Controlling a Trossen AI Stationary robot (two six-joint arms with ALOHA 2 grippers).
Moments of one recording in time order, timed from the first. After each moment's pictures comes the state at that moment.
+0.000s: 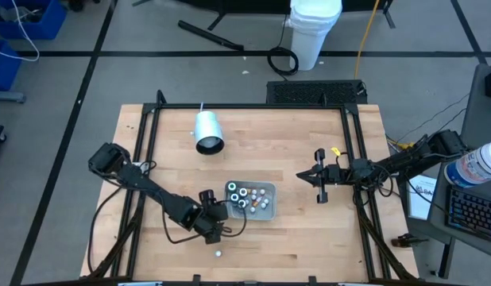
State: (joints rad) left arm -0.54 1.76 1.05 -0.49 -0.37 -0.63; right arm 0.21 0.91 0.02 1.03 0.21 -0.12
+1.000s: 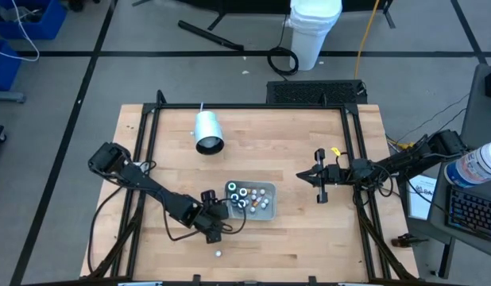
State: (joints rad) left arm -0.52 1.76 0.99 -0.36 -0.34 -0.60; right arm 0.21 0.91 0.02 1.03 0.21 -0.12
